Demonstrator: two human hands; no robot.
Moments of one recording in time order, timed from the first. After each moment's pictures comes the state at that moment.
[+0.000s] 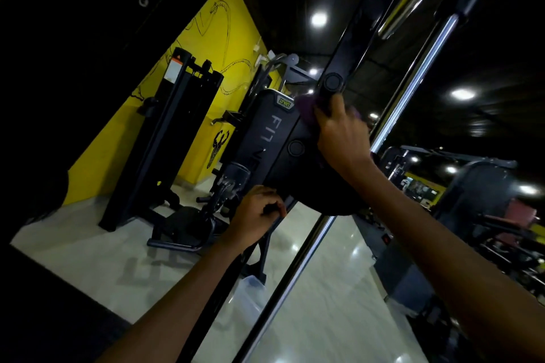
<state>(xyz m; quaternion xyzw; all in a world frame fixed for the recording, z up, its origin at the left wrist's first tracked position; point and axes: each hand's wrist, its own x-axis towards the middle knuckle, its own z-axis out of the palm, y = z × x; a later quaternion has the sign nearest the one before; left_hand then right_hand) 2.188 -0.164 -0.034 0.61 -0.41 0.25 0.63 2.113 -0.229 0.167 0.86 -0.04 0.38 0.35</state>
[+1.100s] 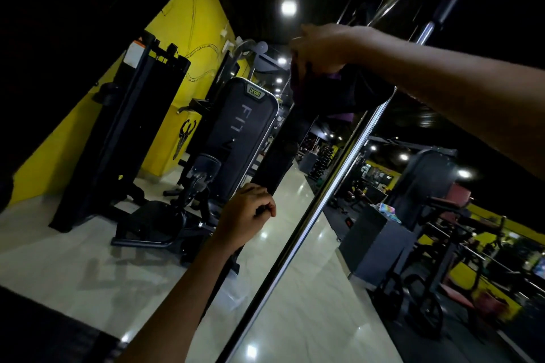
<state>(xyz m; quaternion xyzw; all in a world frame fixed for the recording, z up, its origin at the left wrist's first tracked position) 2.196 -0.158 -0.035 0.62 -0.46 0.27 0.57 2.168 -0.159 0.306 0.82 -0.02 0.03 0.57</state>
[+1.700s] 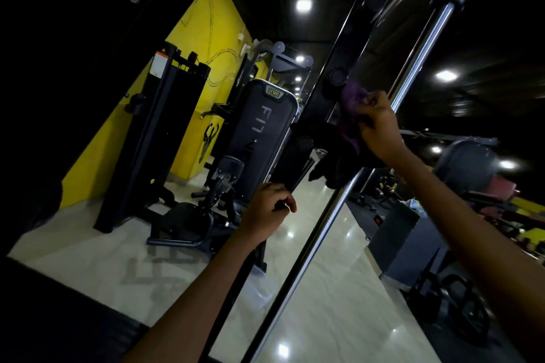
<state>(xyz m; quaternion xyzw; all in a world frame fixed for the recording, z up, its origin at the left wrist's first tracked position) 2.183 -0.155 -0.029 0.62 -0.44 0.18 0.62 2.108 -0.295 0.186 0.89 0.05 0.44 0.09</state>
